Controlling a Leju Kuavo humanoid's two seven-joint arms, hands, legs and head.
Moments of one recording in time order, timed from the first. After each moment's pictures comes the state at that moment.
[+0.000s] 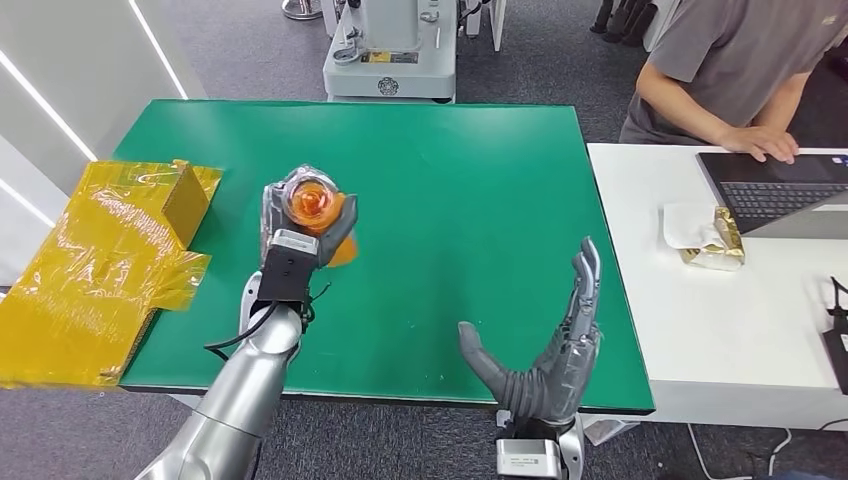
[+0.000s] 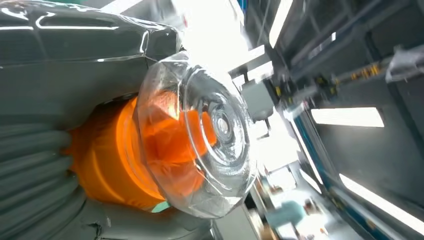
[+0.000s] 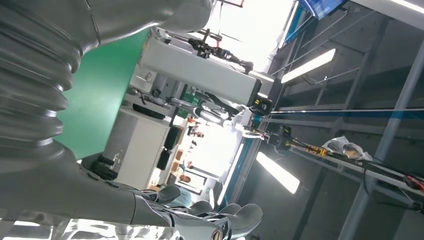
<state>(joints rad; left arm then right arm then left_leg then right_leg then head) -0.52 -0.17 -0.32 -0.93 -0.33 0.44 -0.61 0.03 0.22 0.48 -1.65 0.45 -0.68 -0.70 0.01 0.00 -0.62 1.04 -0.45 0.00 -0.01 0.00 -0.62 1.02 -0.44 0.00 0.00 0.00</state>
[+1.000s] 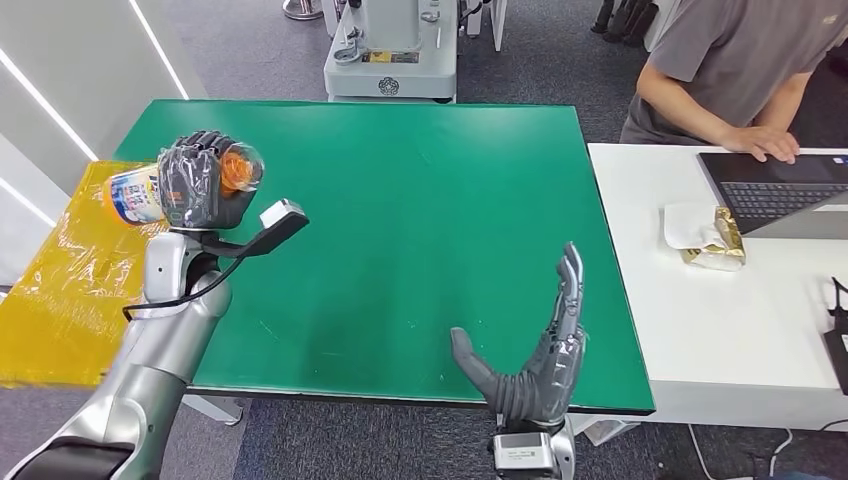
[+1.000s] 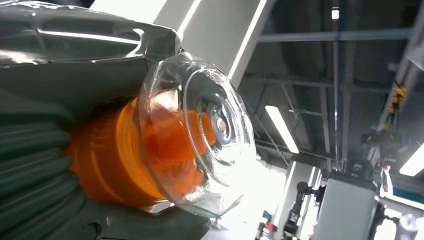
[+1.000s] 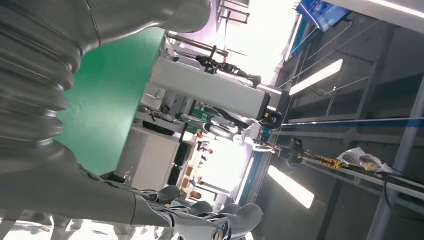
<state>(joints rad) -0.70 0.06 -0.20 -0.73 -1.15 0.65 -0.31 0.02 0.21 0.51 -1.60 0.39 -0.68 -0.70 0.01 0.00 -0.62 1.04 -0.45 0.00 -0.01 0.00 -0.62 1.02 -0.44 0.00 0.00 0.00</state>
